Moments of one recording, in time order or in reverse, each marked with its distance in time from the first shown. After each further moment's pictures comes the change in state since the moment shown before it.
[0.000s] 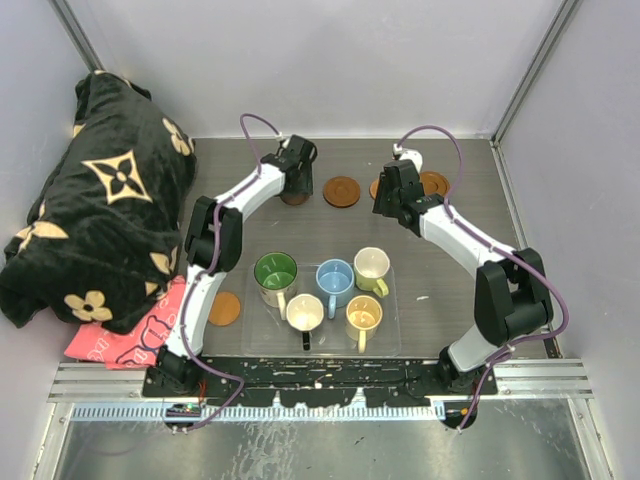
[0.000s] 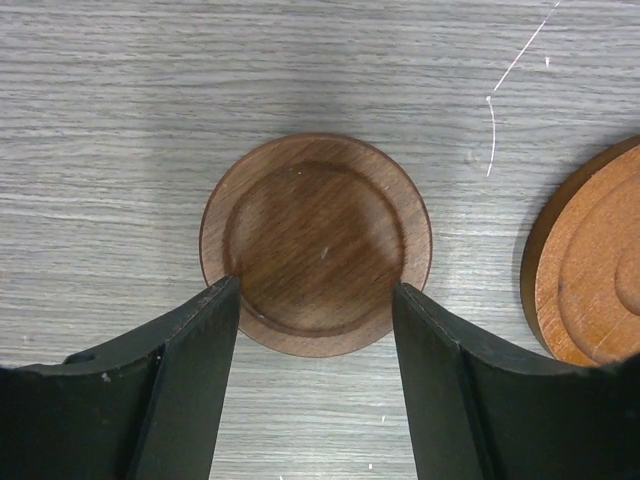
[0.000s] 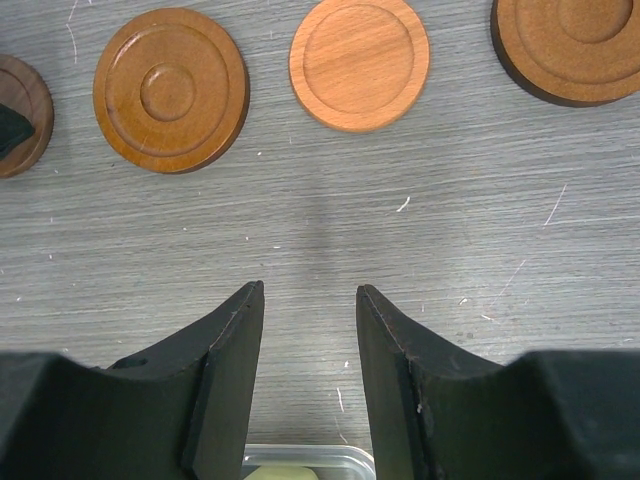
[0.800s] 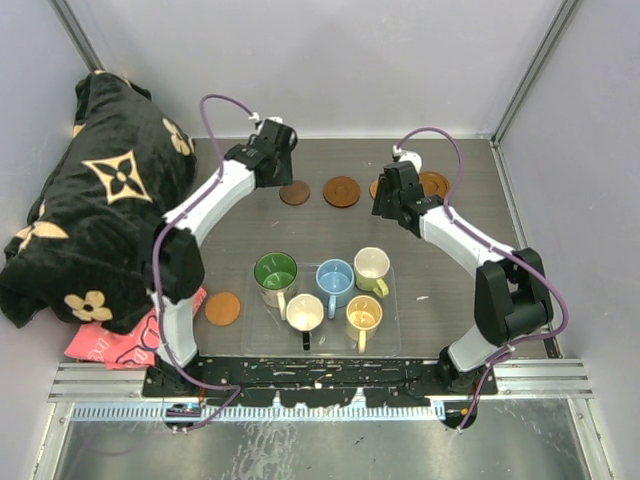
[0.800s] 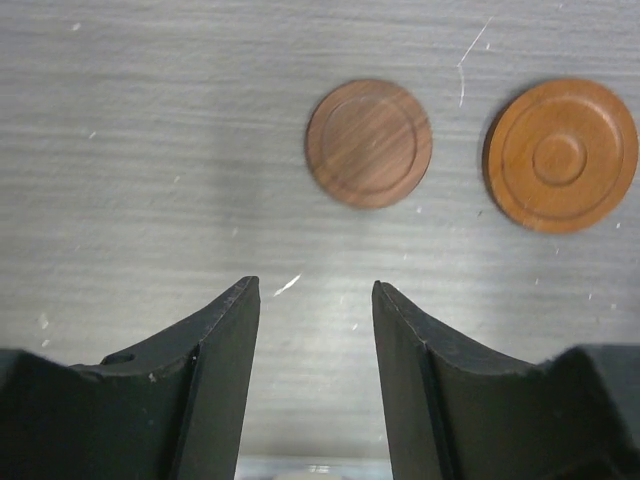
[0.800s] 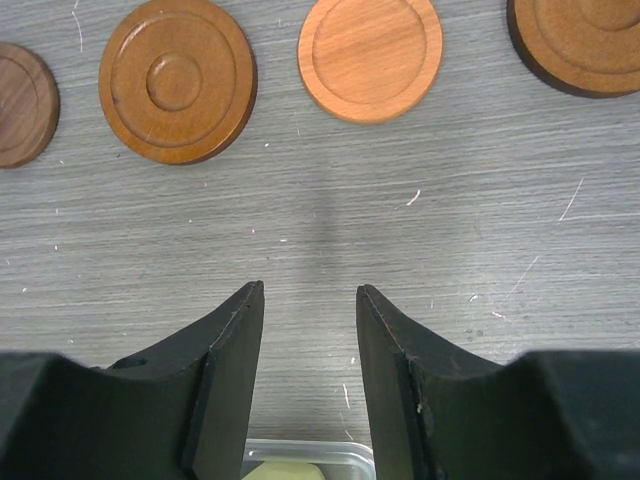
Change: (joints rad) left arm -0.005 -0.396 -0.227 -0.062 -0.039 0.016; right arm 0.000 0.000 -0.009 0.008 -0.023 0.006
